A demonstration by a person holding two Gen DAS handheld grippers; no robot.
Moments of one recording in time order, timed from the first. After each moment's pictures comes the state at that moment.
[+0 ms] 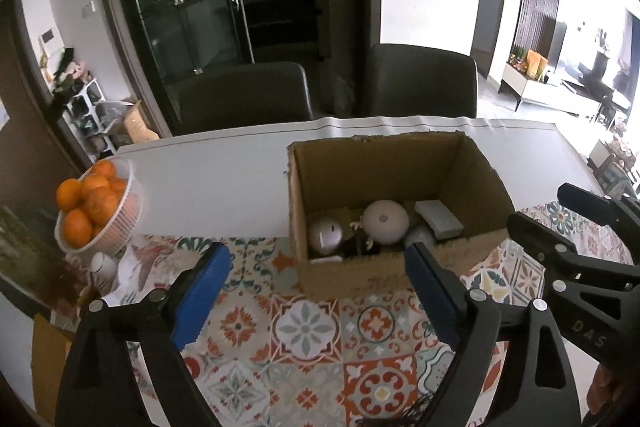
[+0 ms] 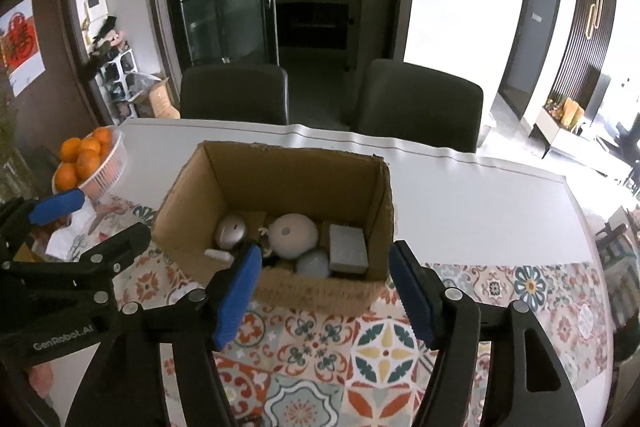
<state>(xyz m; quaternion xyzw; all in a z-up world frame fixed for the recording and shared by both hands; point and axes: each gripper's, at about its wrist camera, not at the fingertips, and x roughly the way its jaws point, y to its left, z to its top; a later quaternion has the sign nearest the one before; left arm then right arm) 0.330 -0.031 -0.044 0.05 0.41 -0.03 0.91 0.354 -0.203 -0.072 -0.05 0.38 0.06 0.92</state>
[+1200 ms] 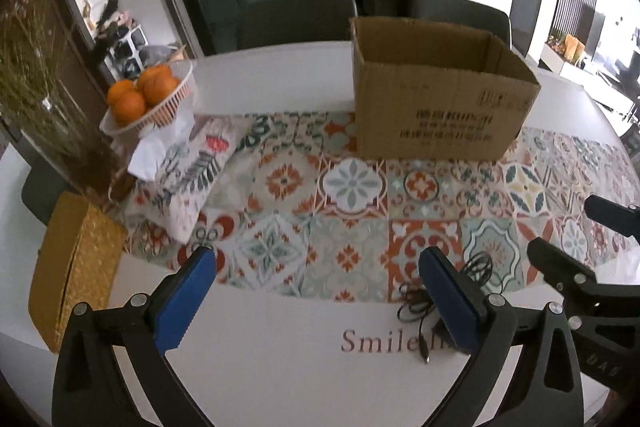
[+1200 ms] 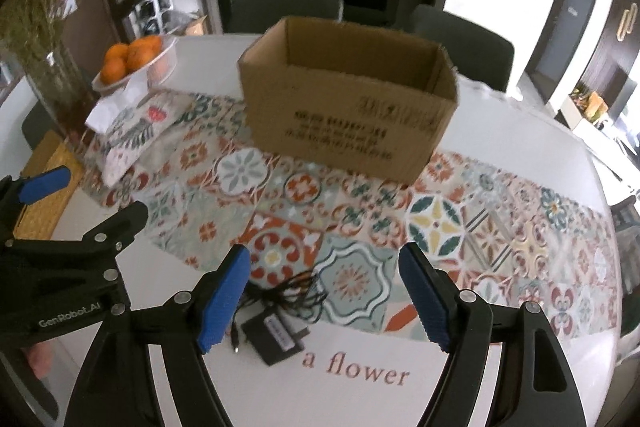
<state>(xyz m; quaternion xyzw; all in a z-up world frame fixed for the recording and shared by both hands) 0.194 0.008 -0.117 0.04 0.47 0.05 0.88 0.229 -0.169 -0.142 -0.09 0.46 0.11 0.88</state>
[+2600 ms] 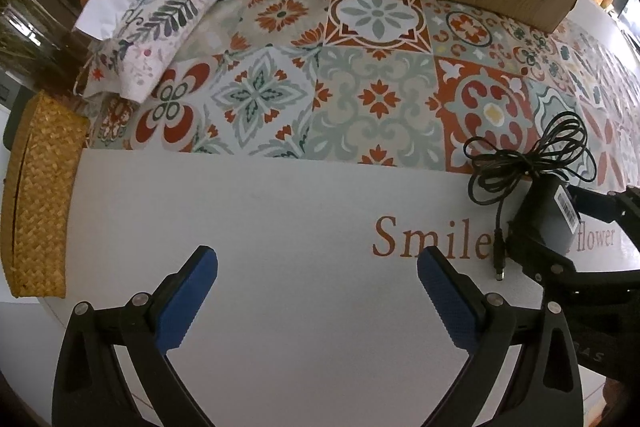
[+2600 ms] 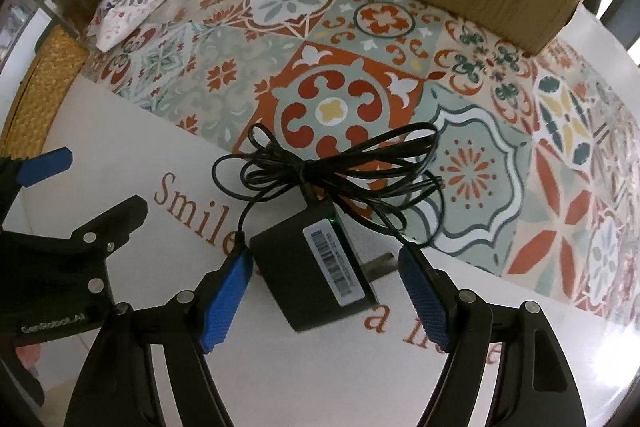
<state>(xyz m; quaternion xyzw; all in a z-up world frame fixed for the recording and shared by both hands) 0.177 0.026 -0.239 0.03 0.62 0.06 0.78 0.233 -0.140 -0.284 -0.10 0.61 0.19 0.77</state>
